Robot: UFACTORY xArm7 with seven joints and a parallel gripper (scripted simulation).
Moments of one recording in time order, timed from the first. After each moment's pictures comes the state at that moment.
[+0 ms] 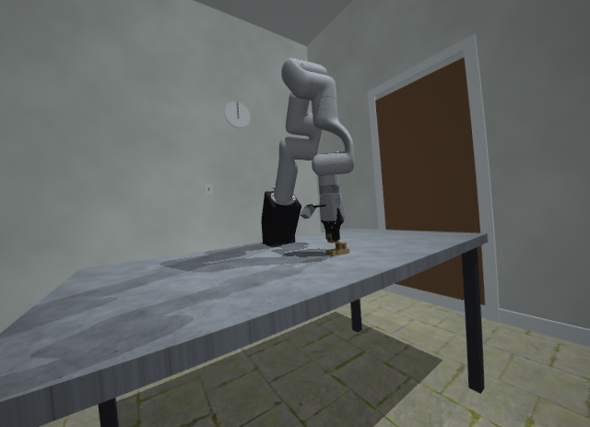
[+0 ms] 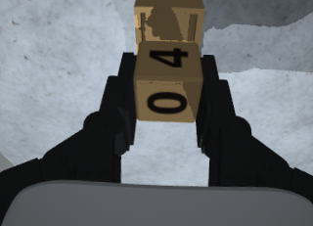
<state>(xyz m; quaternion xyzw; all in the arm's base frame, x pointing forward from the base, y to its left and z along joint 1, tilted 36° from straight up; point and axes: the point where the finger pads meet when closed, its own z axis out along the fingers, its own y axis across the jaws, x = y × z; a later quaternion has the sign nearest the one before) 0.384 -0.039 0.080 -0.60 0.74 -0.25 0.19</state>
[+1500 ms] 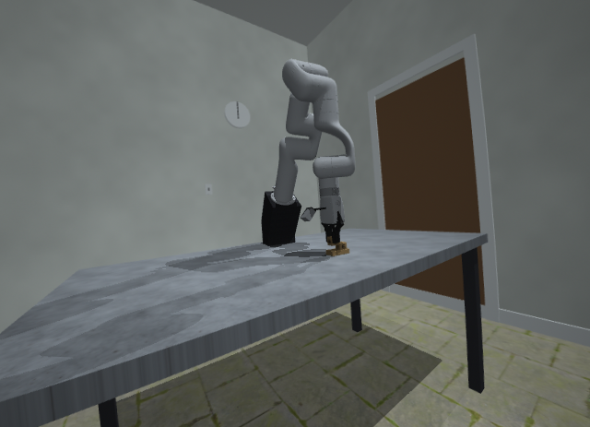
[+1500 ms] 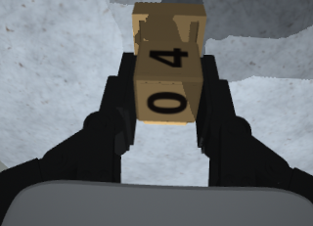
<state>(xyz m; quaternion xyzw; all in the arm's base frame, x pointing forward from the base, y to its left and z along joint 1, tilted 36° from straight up) 0.390 -0.040 0.072 -0.60 0.74 -0.25 0.19</state>
